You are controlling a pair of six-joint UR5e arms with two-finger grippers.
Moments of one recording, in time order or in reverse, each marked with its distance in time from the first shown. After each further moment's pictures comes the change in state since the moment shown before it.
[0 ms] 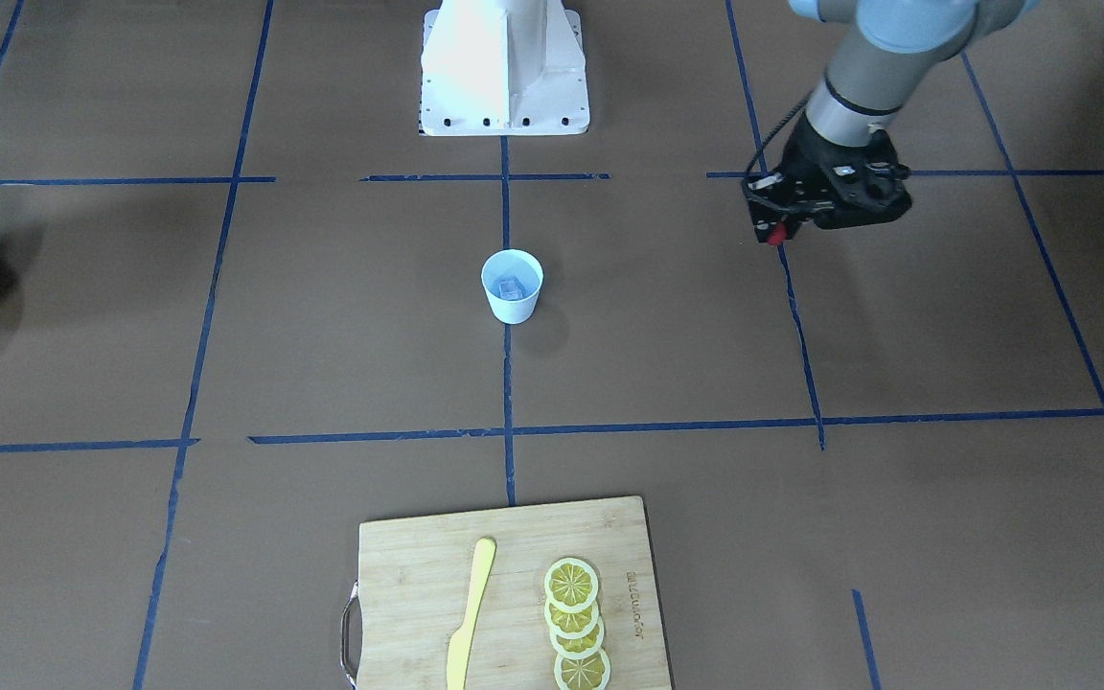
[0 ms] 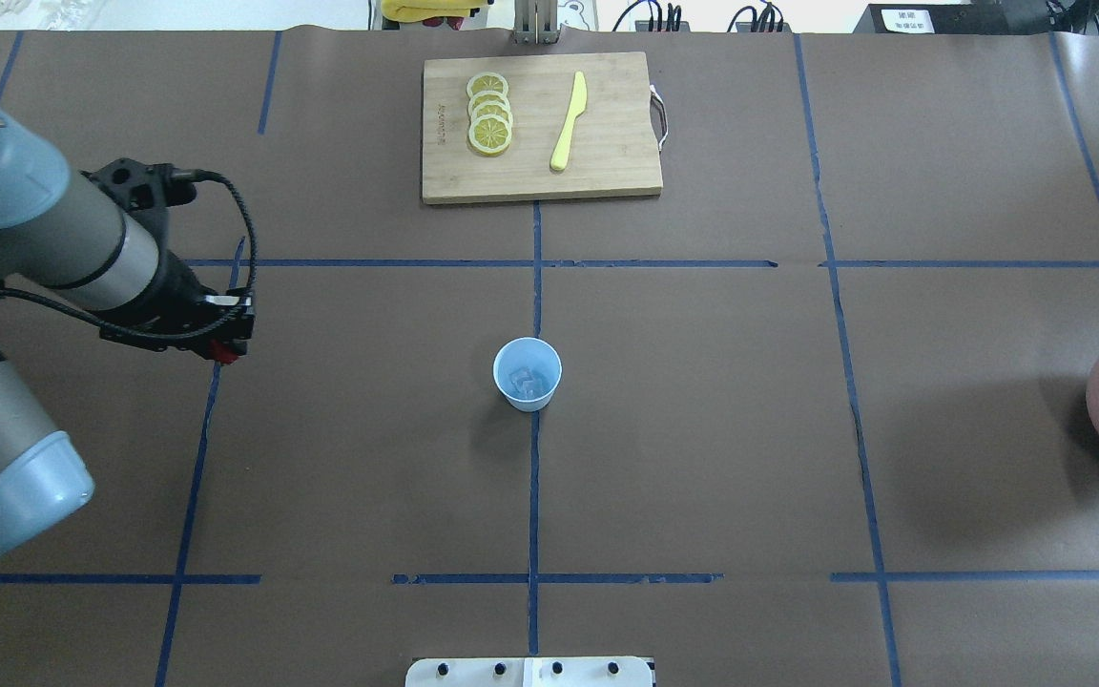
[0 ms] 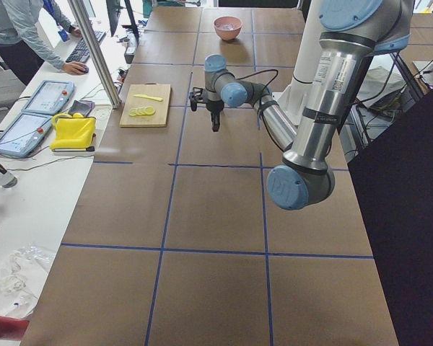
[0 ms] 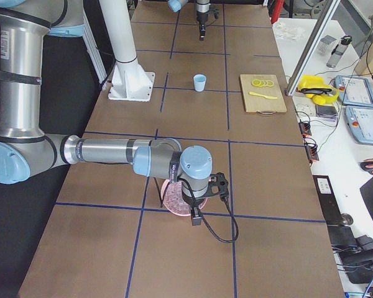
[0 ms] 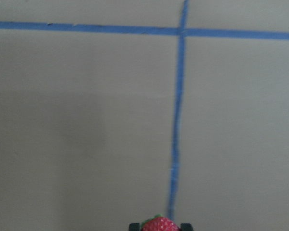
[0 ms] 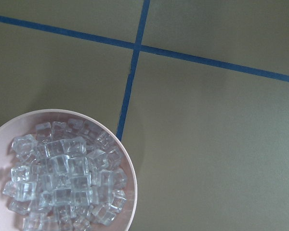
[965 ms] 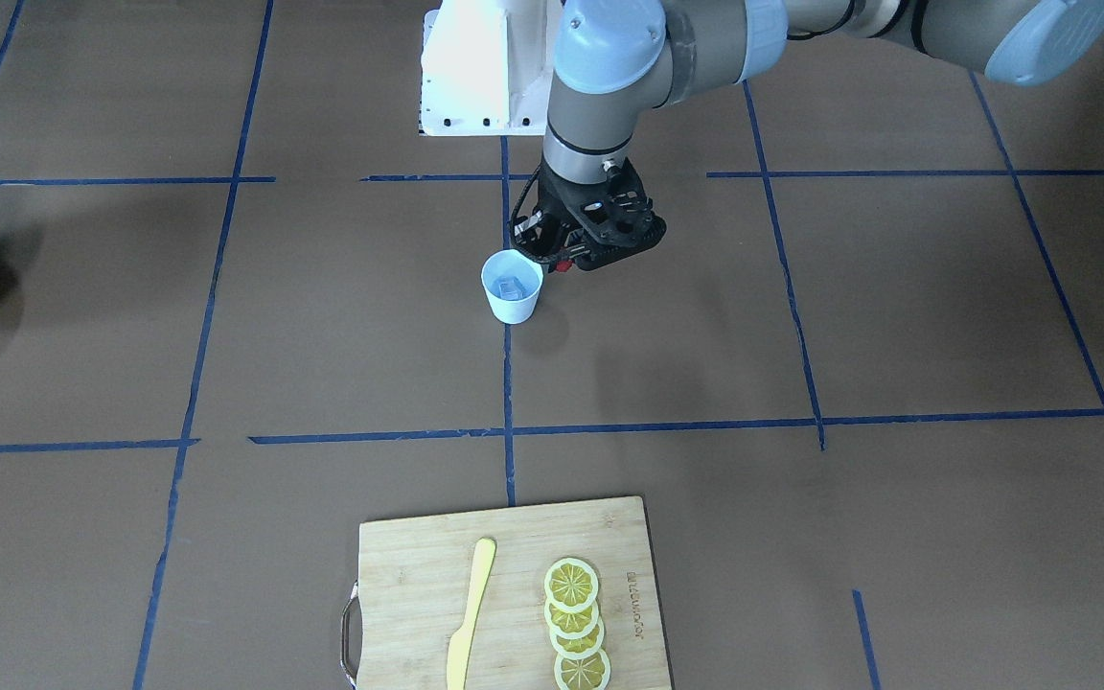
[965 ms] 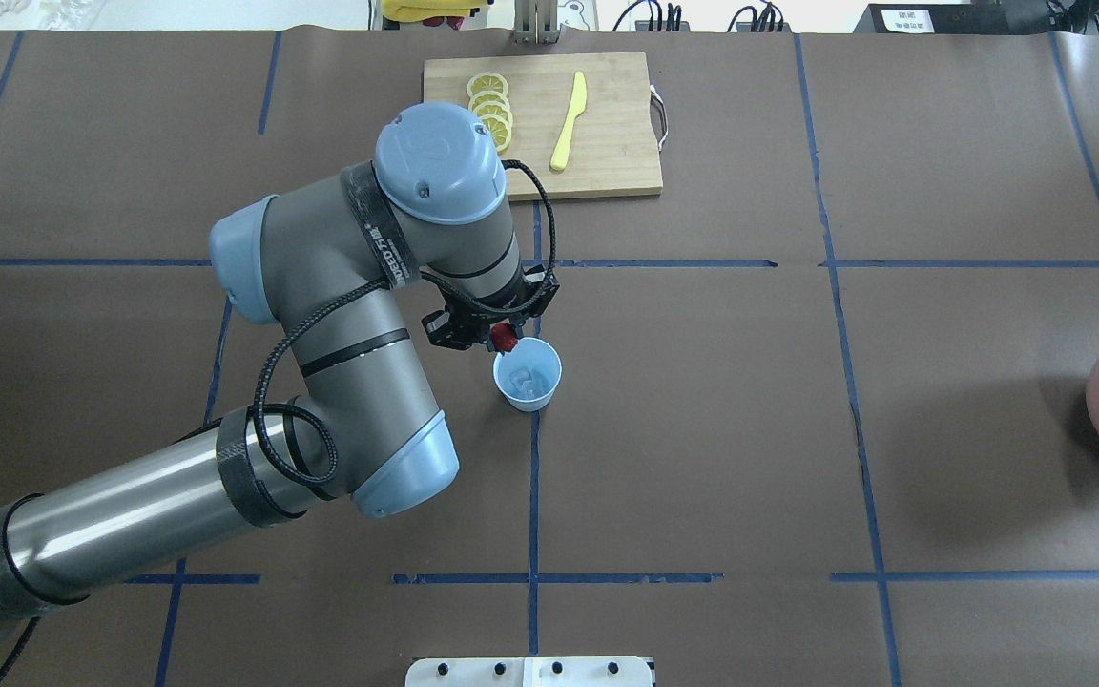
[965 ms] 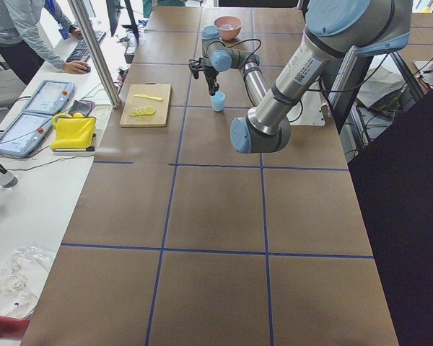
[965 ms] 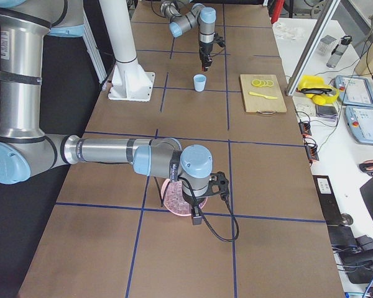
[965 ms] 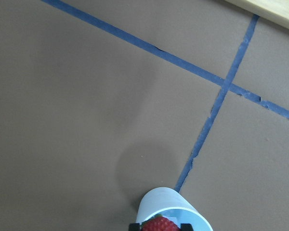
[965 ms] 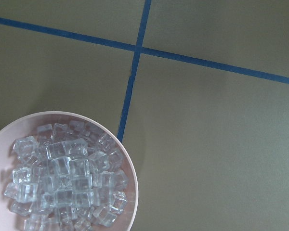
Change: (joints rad) left arm 0.160 -0.469 0.445 -0.076 0.106 -0.391; right arm 0.000 0.001 0.003 0.000 0.000 0.003
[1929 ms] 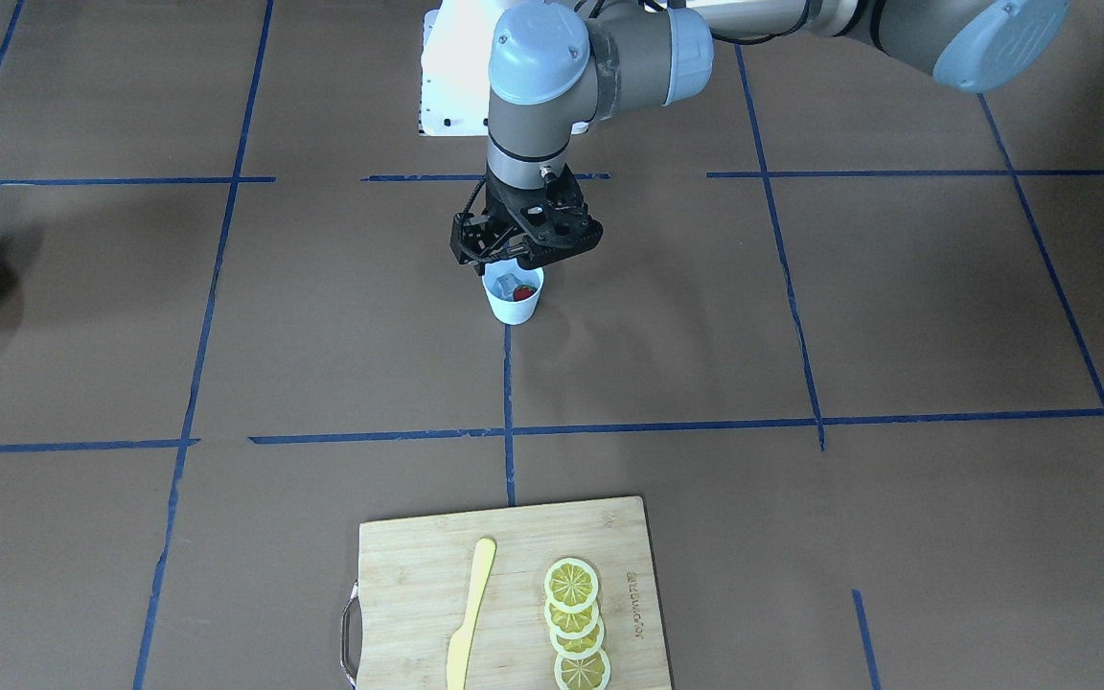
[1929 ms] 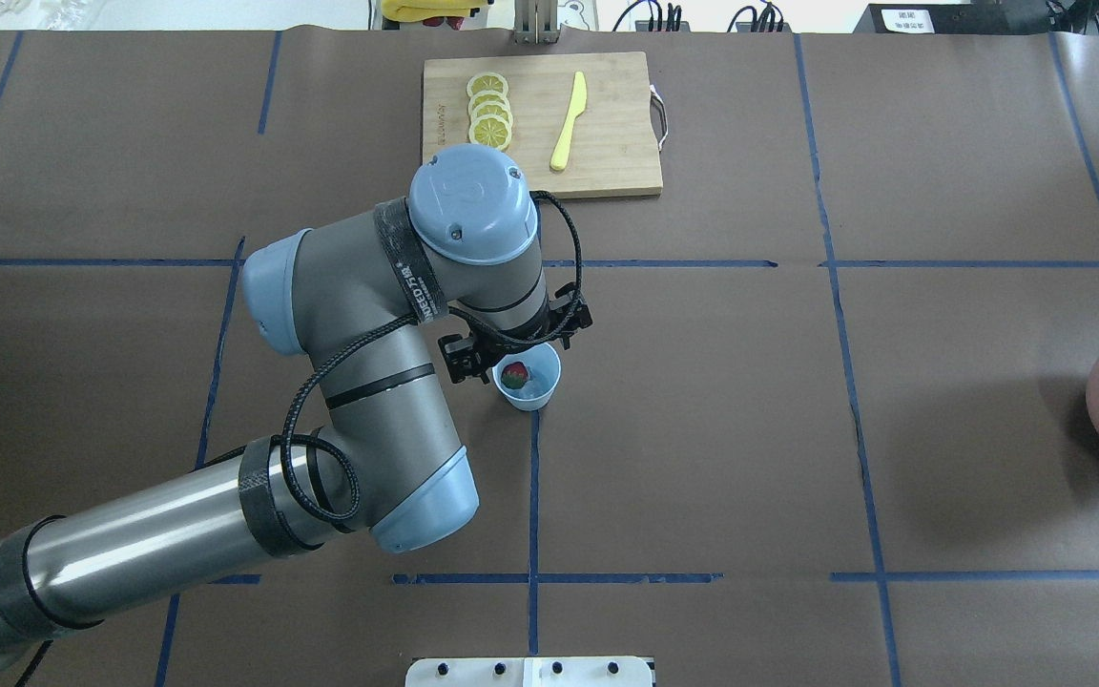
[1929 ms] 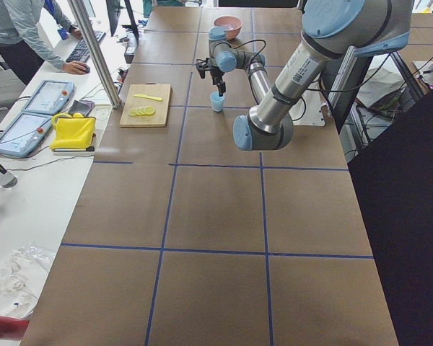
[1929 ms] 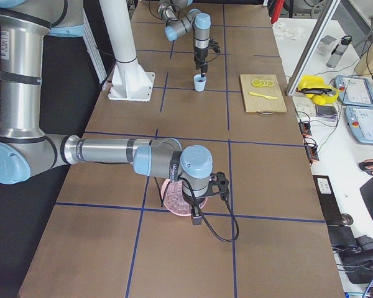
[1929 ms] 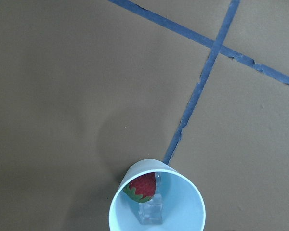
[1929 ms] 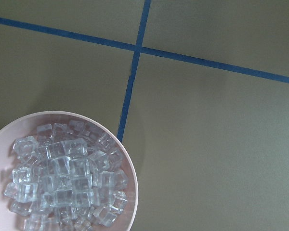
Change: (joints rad) left arm 0.037 -0.006 -0.009 -0.007 0.015 0.019; right arm 0.000 0.000 -0.002 -0.001 0.003 0.000
